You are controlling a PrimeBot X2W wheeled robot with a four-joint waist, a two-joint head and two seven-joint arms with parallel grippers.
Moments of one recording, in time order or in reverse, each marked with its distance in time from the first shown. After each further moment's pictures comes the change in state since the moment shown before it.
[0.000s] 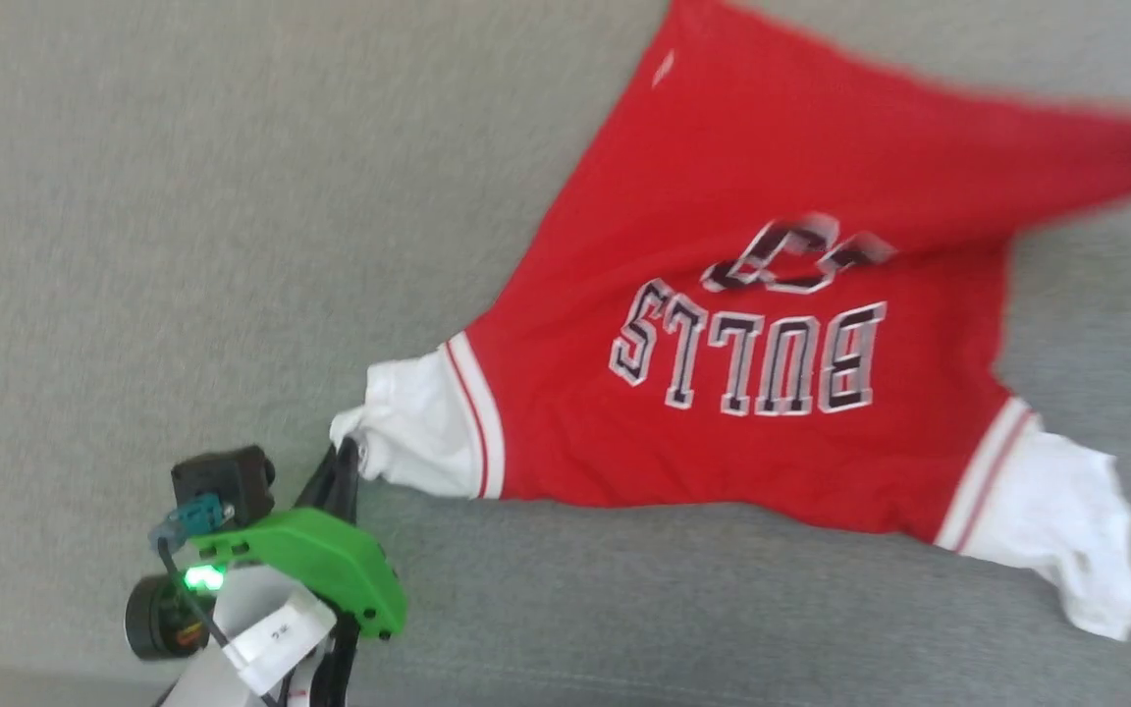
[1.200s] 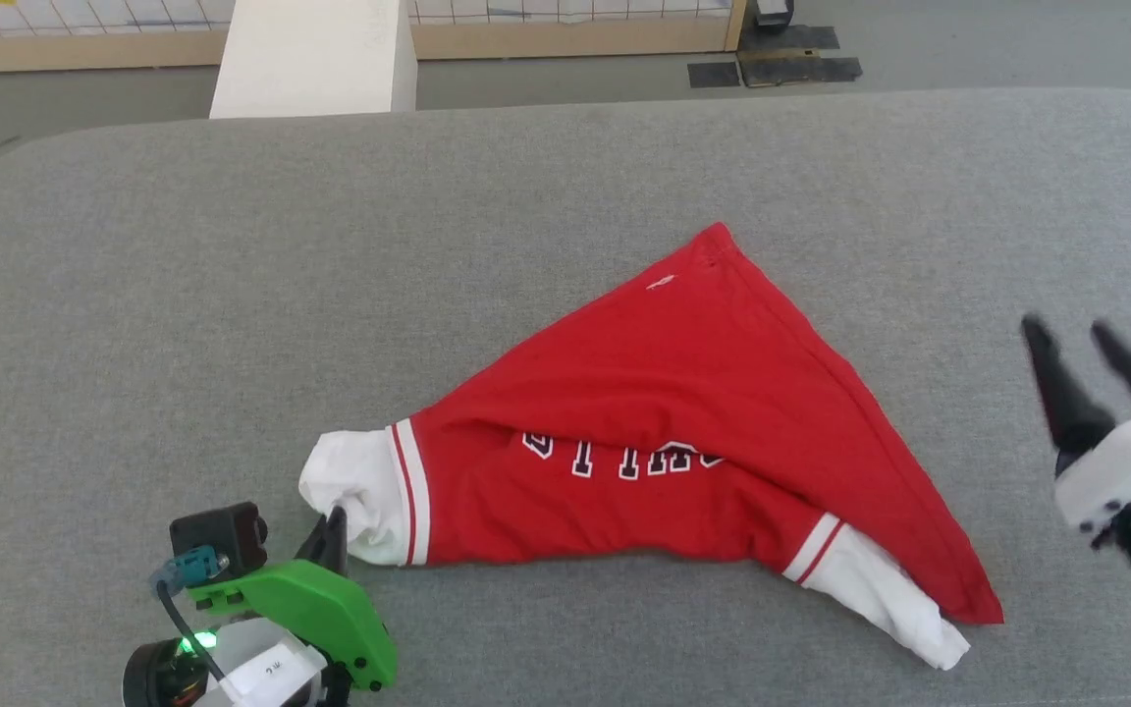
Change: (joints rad) left arm 0.081 0.004 0.008 0.043 -0.044 0.019 0.008; right arm 0.556 0.233 -0.071 -0.342 0.191 0.000 -0.495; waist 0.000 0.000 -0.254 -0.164
